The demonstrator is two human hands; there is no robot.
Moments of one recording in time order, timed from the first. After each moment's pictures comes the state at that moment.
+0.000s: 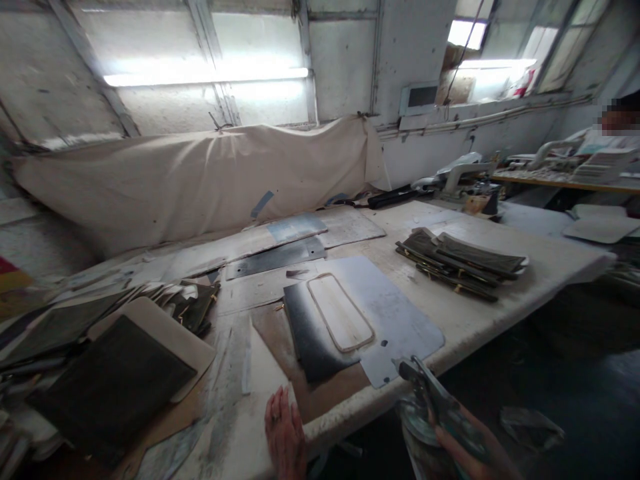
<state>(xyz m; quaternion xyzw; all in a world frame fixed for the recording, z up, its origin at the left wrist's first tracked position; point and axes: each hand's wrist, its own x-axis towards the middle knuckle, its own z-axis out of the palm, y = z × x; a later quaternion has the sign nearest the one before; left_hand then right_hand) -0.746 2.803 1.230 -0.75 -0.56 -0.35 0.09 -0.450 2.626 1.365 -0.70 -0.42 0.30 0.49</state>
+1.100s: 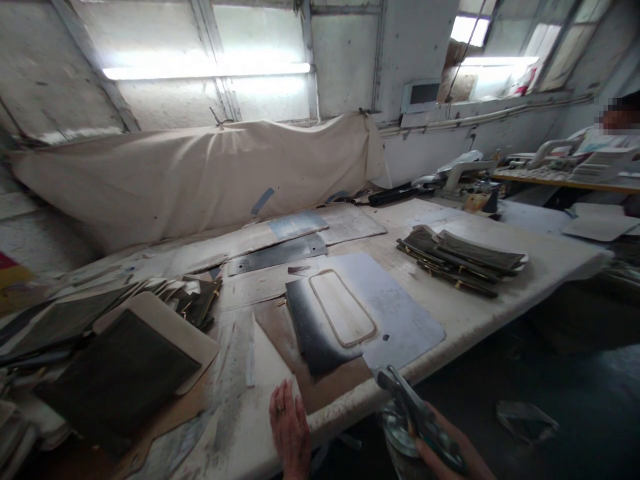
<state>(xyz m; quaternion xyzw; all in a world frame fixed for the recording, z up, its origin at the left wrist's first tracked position) -0.767 2.801 1.225 -0.75 -0.55 -0.37 0.06 -0.518 2.632 1.381 -0.65 -0.50 0.30 0.49</state>
